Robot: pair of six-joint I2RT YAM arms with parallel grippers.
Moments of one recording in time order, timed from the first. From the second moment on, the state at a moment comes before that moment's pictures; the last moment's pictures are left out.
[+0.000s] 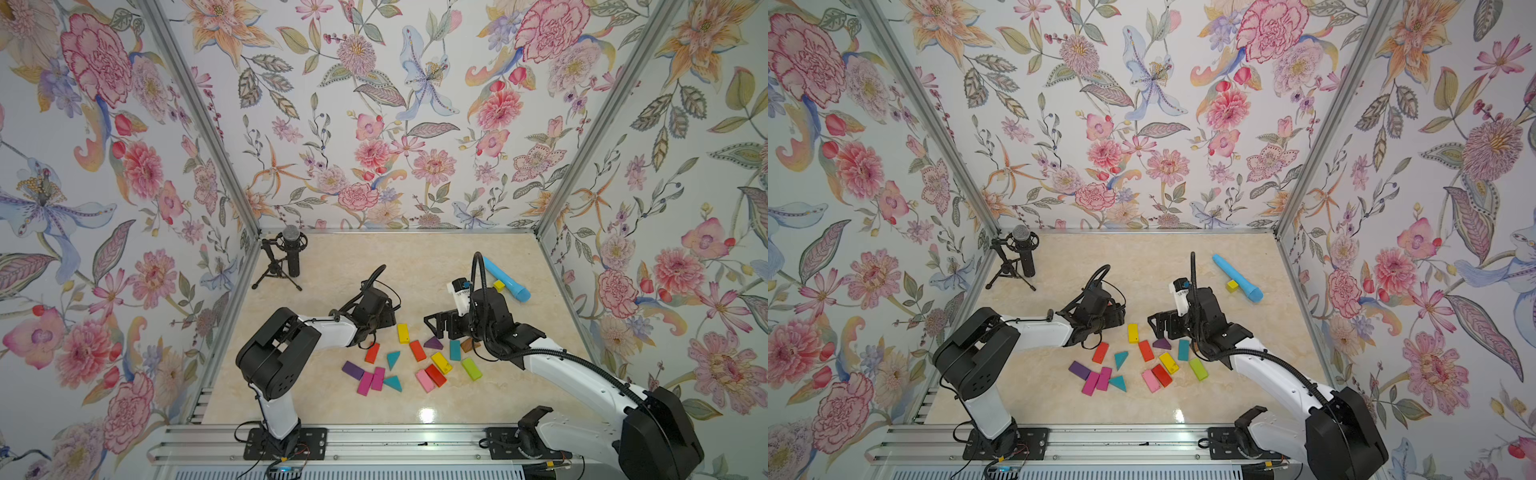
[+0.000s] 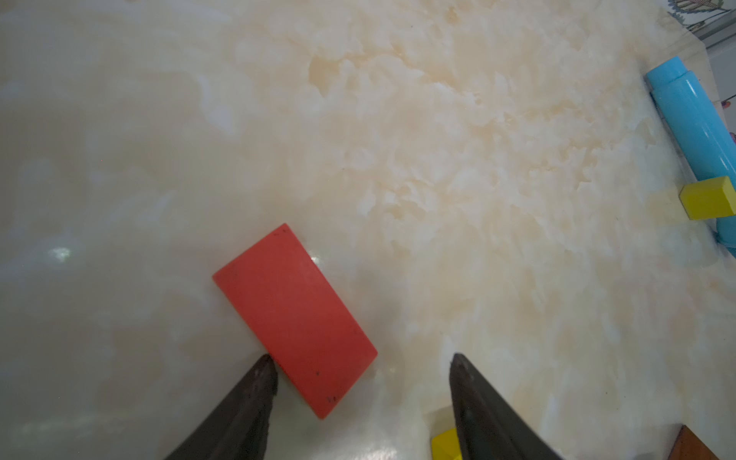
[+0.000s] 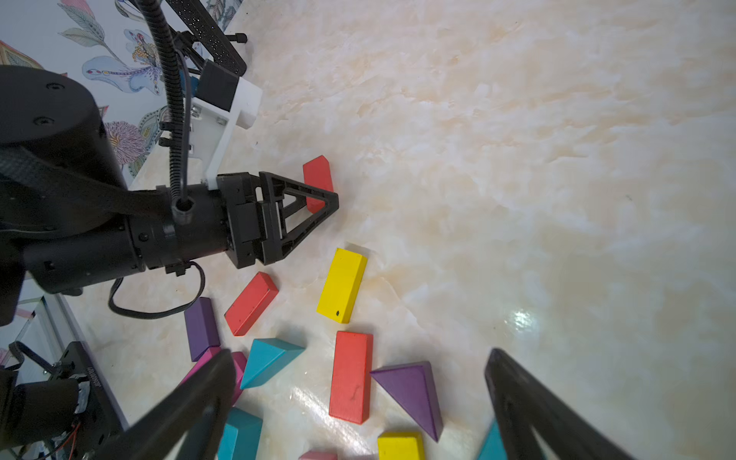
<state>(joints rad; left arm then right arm) -0.67 1.80 0.86 0.14 -0.10 -0.75 0.57 1.16 0.68 -0.15 -0.22 0.35</state>
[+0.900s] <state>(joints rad) -0.68 1.74 0.95 -0.04 -0.06 -0.61 0.55 1.12 0.67 -0.20 -0.23 0.34</state>
